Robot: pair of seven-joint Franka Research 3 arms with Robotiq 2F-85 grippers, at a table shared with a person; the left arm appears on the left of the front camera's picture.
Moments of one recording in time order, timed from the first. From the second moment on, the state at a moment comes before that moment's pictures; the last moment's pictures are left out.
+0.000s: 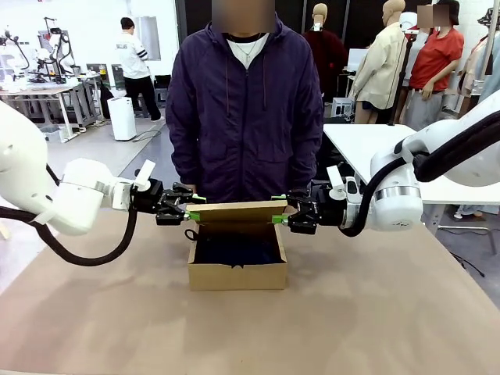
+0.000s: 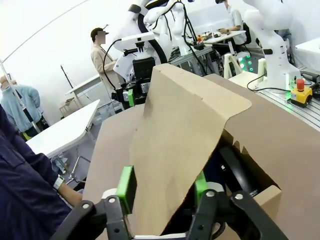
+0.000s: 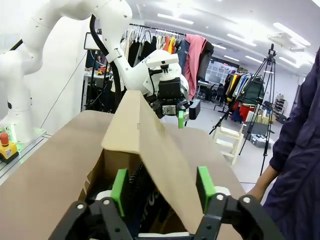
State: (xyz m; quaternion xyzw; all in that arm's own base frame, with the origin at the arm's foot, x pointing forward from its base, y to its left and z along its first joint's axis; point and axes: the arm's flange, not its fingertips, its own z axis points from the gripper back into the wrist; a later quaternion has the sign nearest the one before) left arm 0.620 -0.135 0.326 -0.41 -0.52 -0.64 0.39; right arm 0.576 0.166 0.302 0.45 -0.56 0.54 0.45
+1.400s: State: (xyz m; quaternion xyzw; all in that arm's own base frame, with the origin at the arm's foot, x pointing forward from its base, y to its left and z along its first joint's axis) left arm 0.548 -0.054 0.395 -0.43 -0.60 -0.42 0.52; right arm 0.559 0.097 0.368 0.45 -0.54 0.41 0.58
